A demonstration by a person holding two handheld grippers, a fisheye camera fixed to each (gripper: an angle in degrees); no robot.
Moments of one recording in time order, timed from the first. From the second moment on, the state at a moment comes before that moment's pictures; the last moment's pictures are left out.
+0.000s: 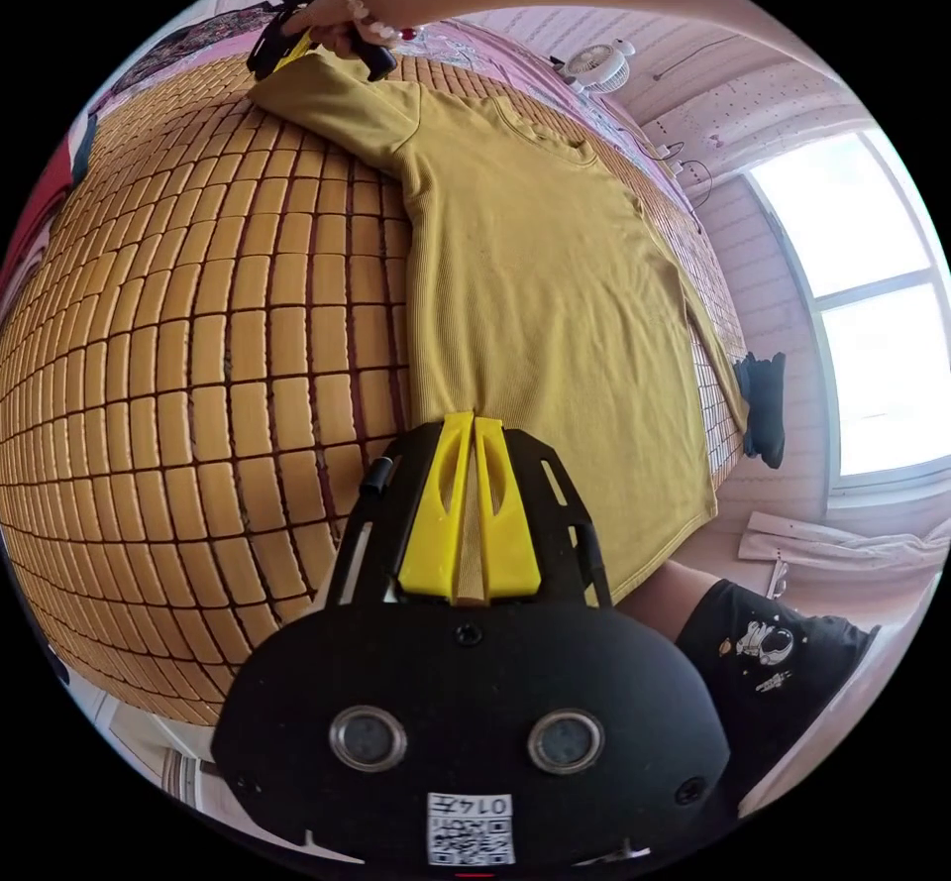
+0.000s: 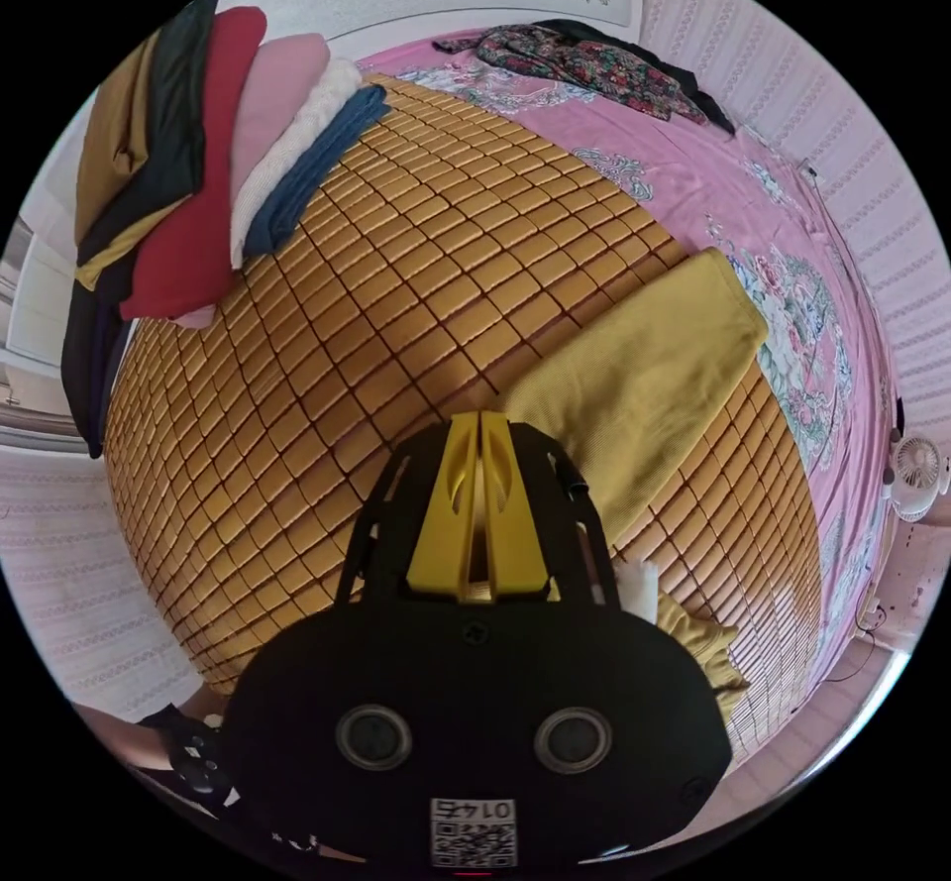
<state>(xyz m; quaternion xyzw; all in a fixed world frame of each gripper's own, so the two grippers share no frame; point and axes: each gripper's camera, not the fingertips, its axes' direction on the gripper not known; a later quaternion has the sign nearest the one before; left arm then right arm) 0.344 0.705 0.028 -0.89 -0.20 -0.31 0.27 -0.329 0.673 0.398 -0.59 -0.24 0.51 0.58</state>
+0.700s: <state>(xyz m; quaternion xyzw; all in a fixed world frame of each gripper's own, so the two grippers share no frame) 0.335 0.586 -0.035 -0.86 -0.26 -0.28 0.35 -0.289 0.691 0.360 -0.46 -0.29 0.56 0.62</state>
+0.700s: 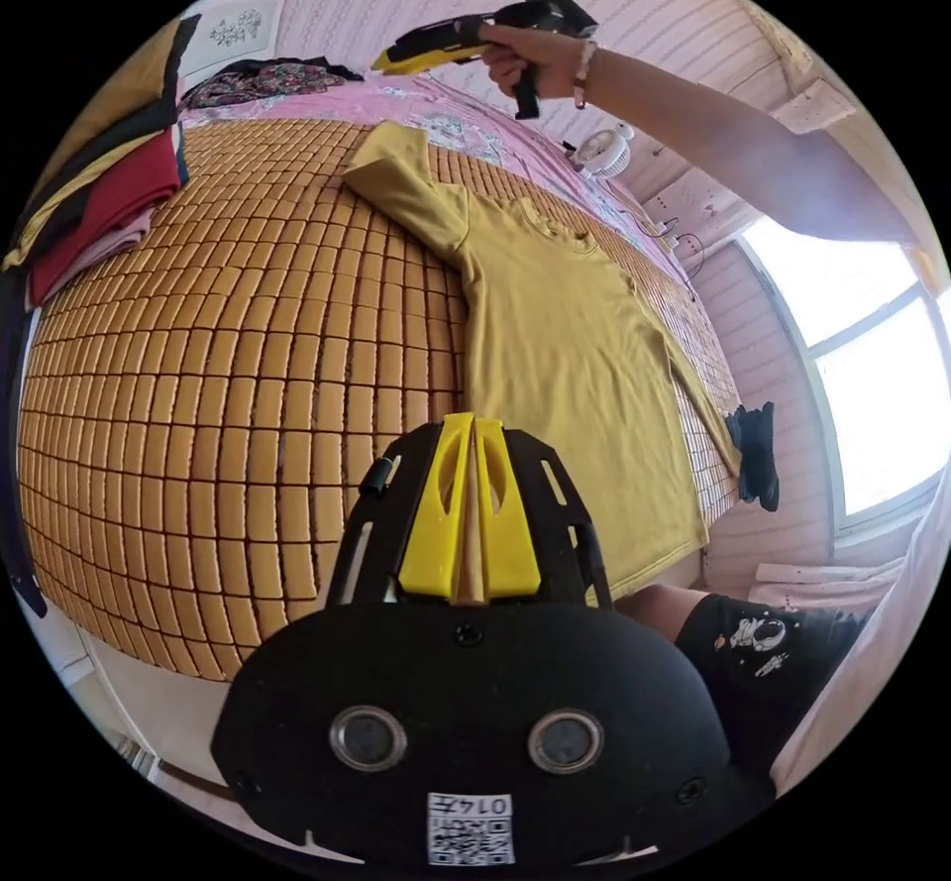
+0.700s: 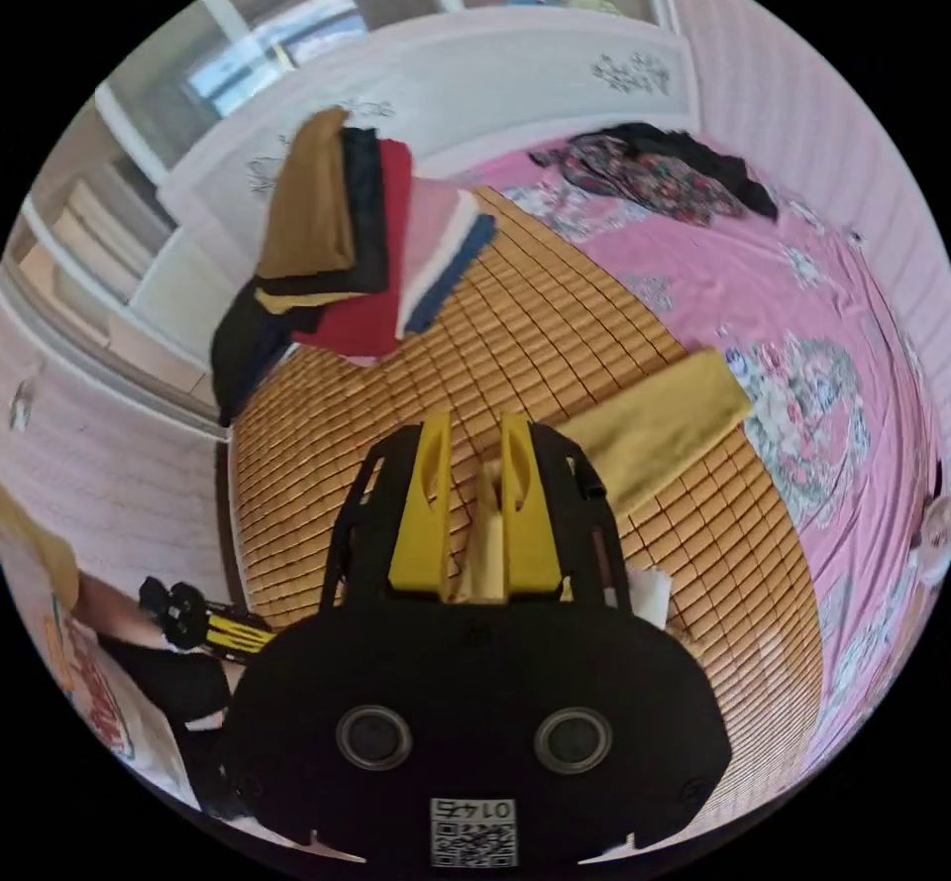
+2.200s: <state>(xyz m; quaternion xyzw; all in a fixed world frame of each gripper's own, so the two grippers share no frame) 0.215 0.409 -0.129 -0.76 -0.57 -0.16 0.27 -0.405 0.609 0.147 -0.48 -0.39 0.57 0.54</state>
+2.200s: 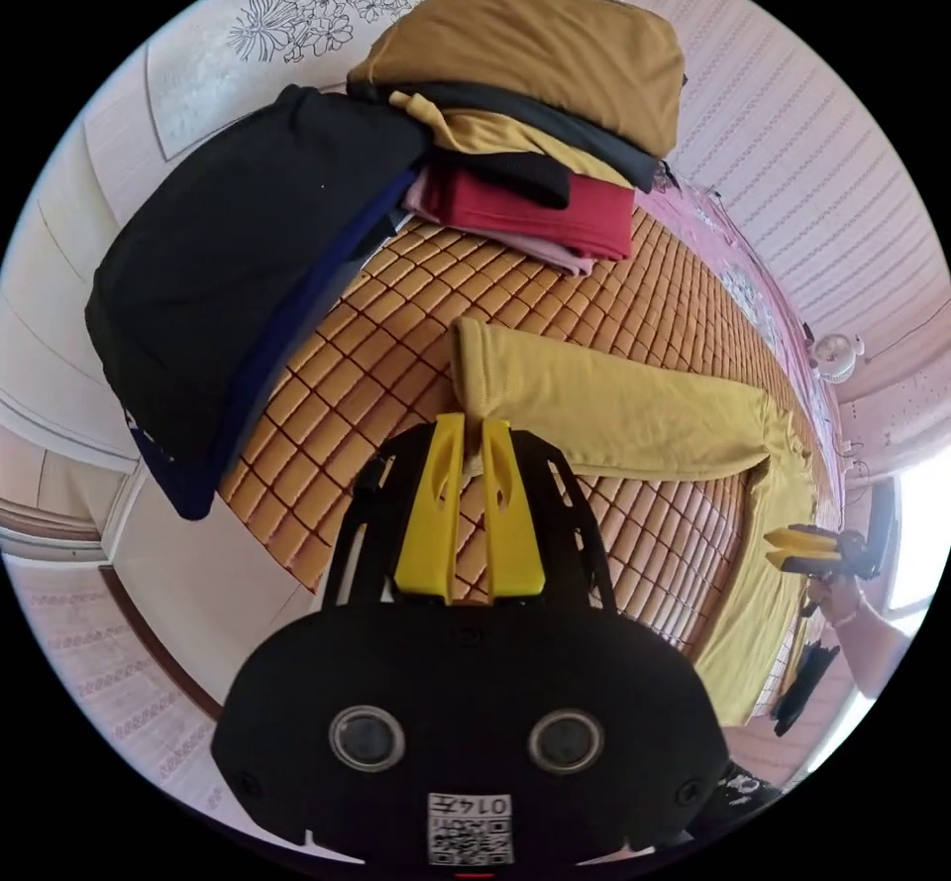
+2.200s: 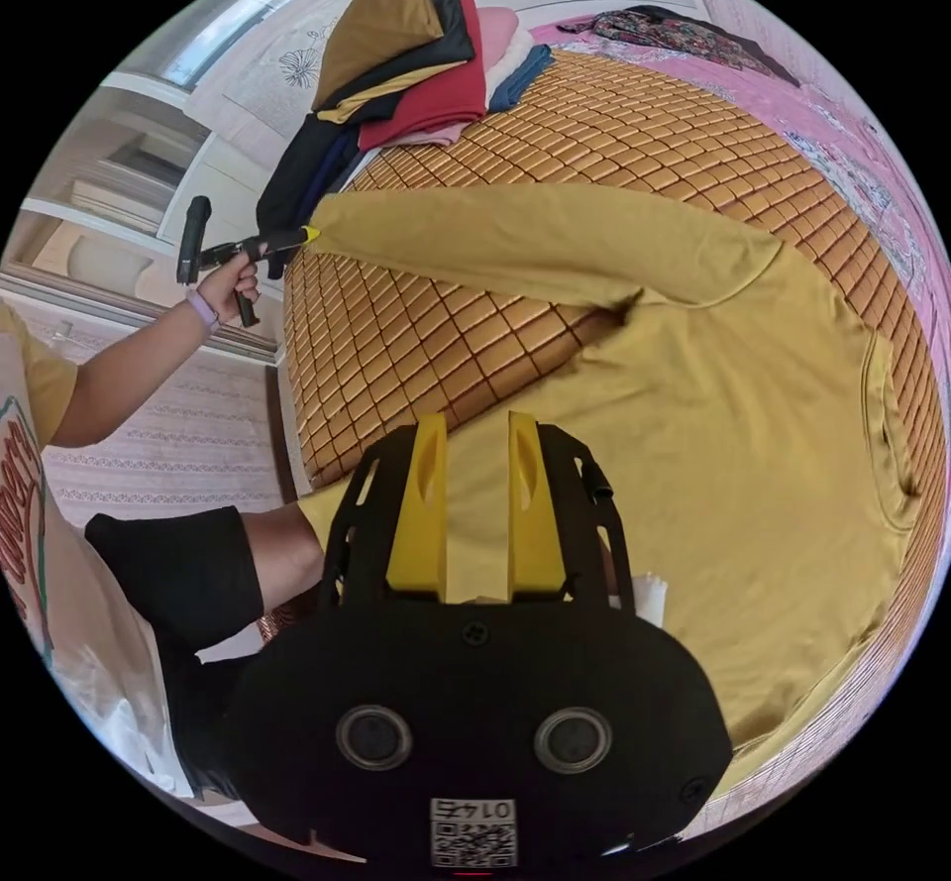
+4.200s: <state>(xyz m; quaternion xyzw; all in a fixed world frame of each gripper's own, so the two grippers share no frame) 0.465 0.592 0.019 -0.89 -0.21 -0.21 0.33 -0.403 0.330 -0.388 -0.53 0.09 0.76 0.37</state>
